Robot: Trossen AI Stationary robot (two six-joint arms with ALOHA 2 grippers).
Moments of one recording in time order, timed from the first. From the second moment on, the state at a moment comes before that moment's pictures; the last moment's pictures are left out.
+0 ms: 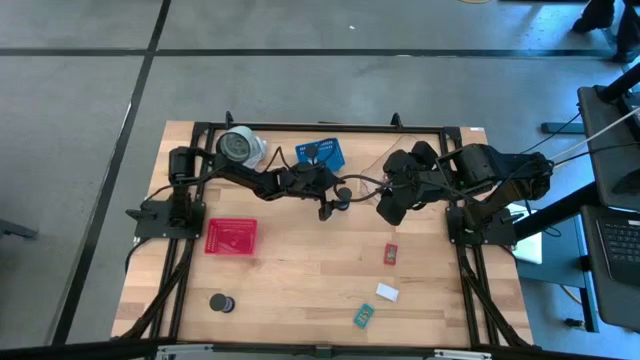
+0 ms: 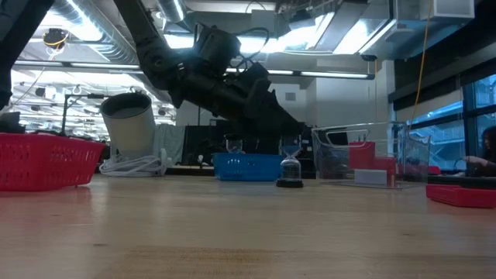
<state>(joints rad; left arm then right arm) 0.19 1.93 0.93 0.65 0.07 -0.07 0.30 1.58 2.03 -1.57 0.53 0.70</state>
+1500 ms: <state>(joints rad) 0.40 1.73 0.92 0.54 -0.24 -0.14 0.30 1.58 2.03 -1.57 0.53 0.67</state>
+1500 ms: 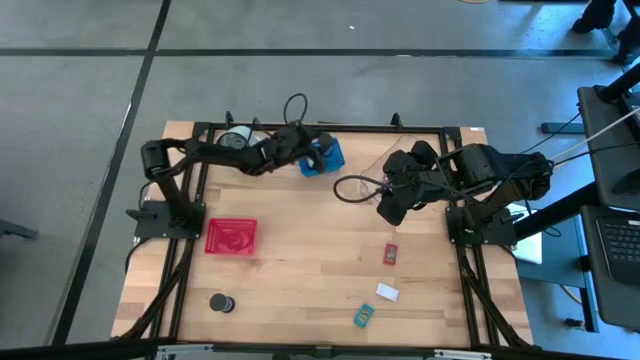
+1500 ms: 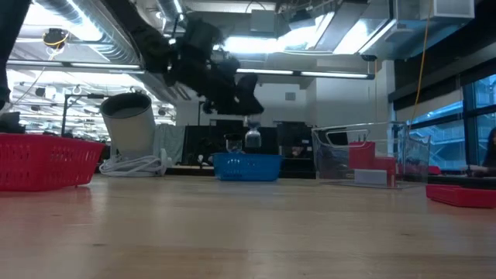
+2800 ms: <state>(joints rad) 0.43 1.86 0.92 0.60 -0.19 -0.15 0.30 1.58 2.03 -1.57 0.53 0.68</state>
